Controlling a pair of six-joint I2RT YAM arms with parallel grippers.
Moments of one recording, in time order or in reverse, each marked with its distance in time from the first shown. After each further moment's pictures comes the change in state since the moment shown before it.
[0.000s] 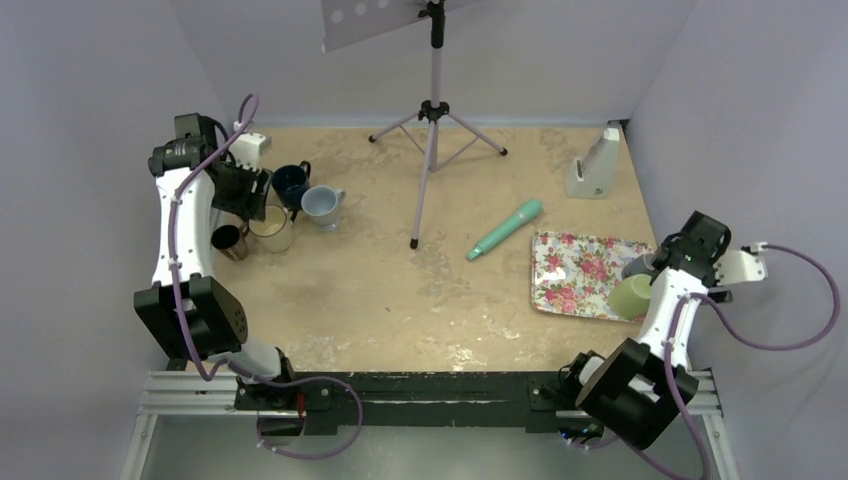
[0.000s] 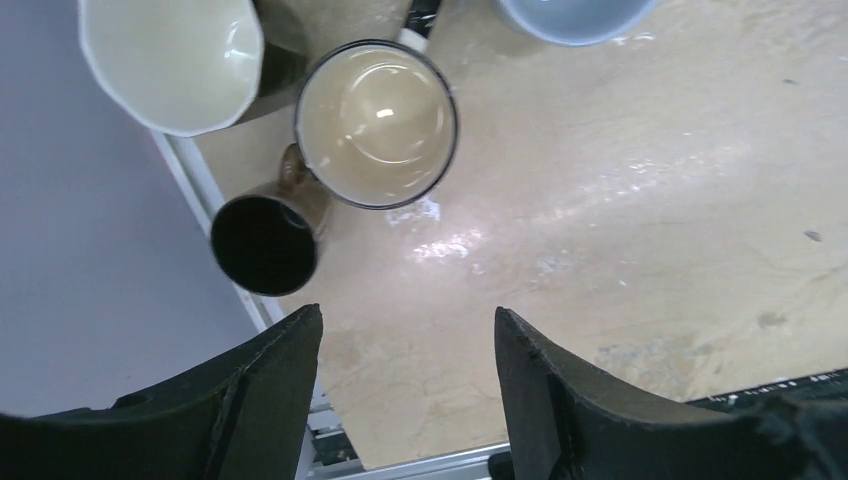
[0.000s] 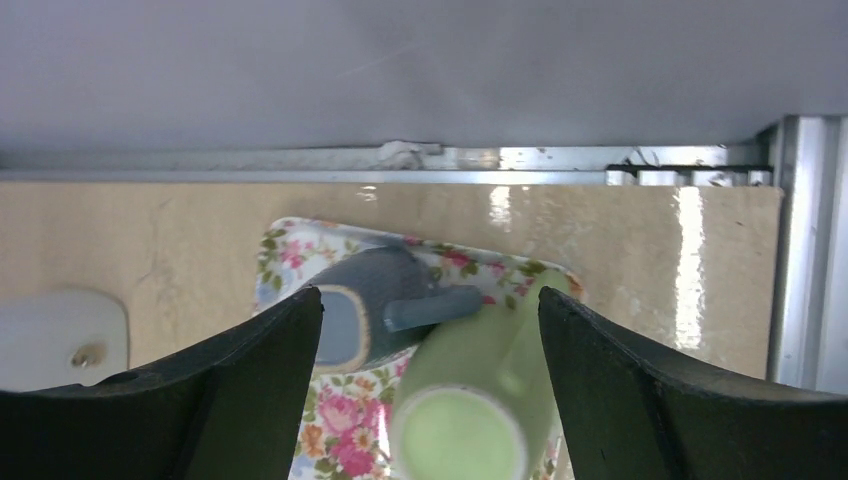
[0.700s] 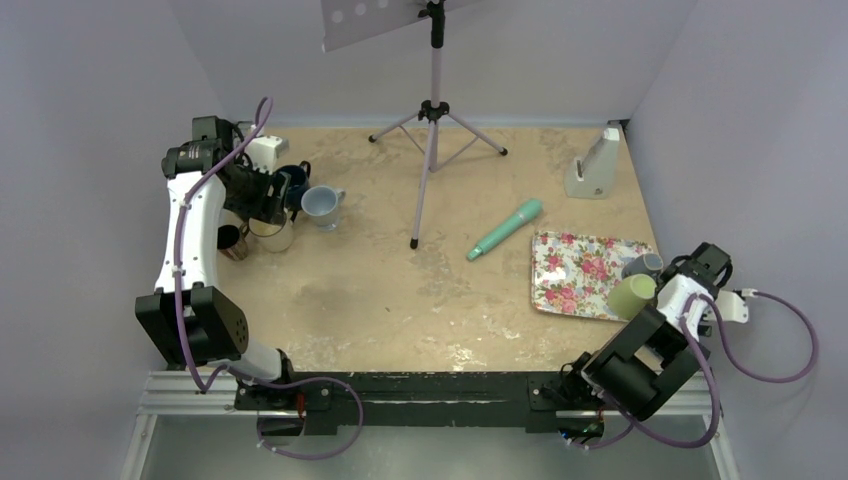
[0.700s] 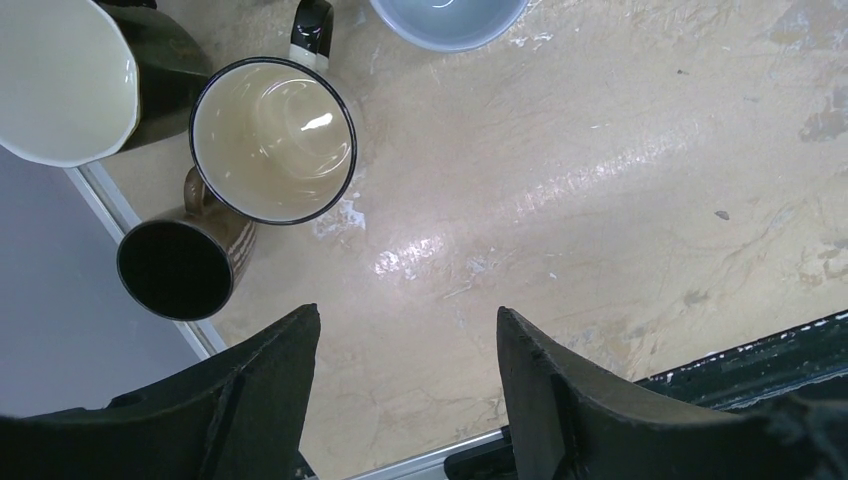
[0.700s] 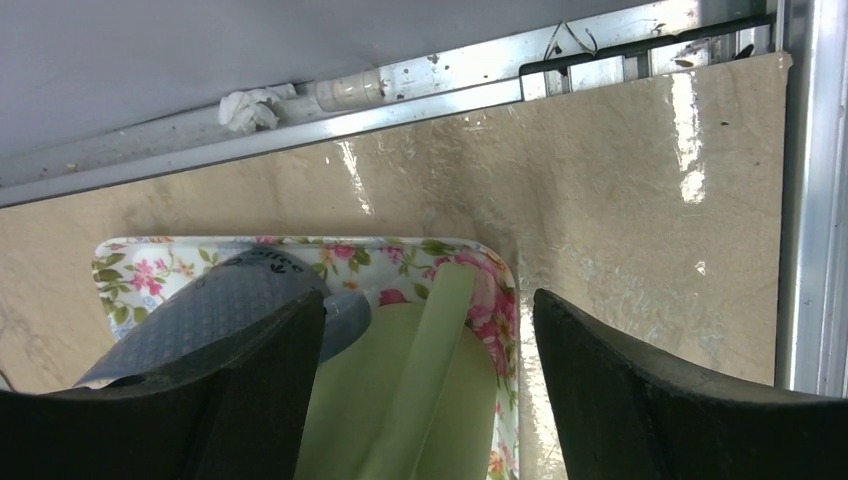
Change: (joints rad) left arm -0.098 -0.051 -0.031 -0.043 0.079 -0.059; right arm -0.212 0.112 -0.153 0.009 -0.167 0.126
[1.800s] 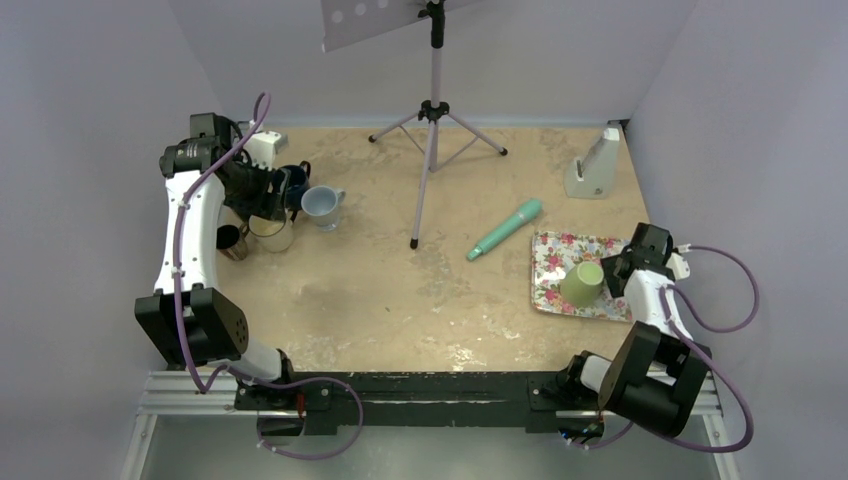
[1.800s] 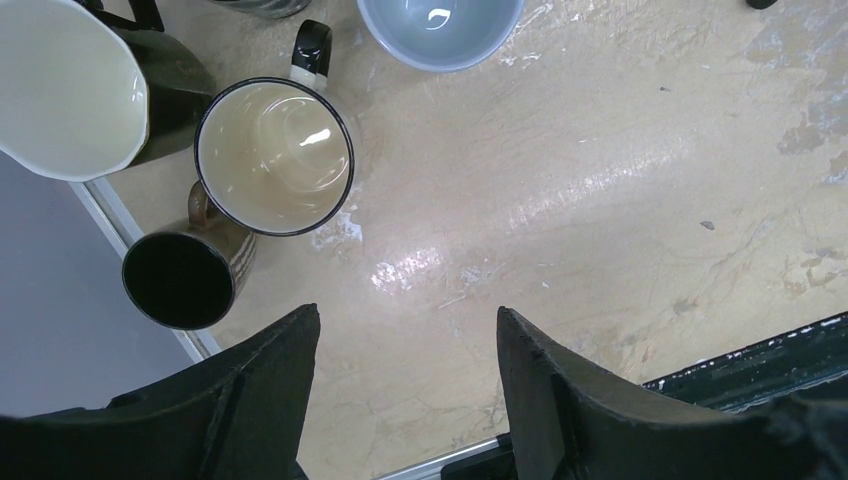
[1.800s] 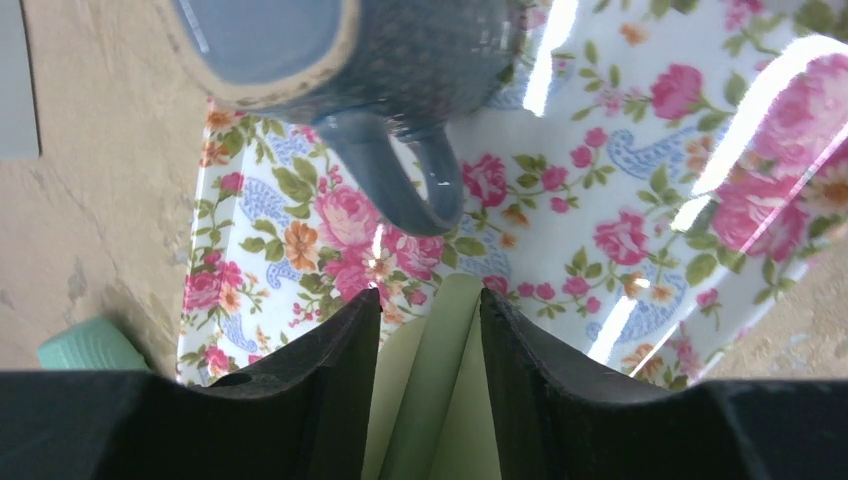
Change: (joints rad) left arm -0.002 0.000 0.023 0.000 0.022 -0.014; right arm 0.402 -0.040 -0.086 0.104 -0.124 0.010
